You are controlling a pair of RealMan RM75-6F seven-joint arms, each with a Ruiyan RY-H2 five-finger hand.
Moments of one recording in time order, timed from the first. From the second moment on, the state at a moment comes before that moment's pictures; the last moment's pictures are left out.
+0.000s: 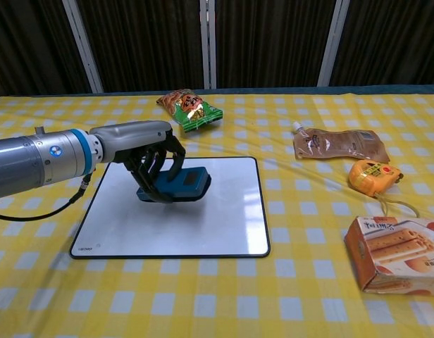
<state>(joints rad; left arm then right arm) -0.86 -1.62 -0.15 -1.32 1.24 0.74 0.04 0.15 -1.09 0.09 -1.61 -1.43 1.38 -0.01</state>
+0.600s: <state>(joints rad) -0.74 -1.43 -0.04 -1.17 1.24 0.78 0.10 0.15 -1.09 0.08 -1.64 -1.46 1.40 -0.04</state>
